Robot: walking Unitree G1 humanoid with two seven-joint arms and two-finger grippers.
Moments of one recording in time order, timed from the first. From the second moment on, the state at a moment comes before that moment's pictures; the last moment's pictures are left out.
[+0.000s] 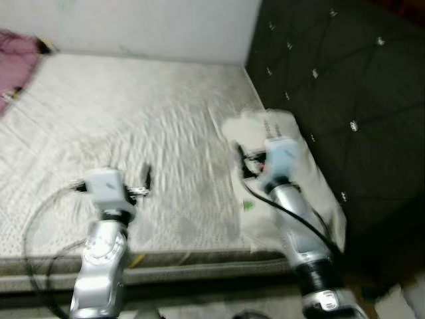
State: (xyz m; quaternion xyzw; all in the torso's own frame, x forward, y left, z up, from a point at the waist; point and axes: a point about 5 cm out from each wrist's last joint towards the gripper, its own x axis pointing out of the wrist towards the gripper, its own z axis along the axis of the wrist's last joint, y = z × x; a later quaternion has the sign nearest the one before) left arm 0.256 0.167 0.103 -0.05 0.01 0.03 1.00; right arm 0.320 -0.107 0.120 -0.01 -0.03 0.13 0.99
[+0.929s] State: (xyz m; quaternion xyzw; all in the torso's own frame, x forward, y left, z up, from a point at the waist) left arm 0.257 0.164 0.102 -0.06 0.01 0.03 1.00; right arm 0.323 -0.108 0.117 -0.01 -0.01 0.14 0.99
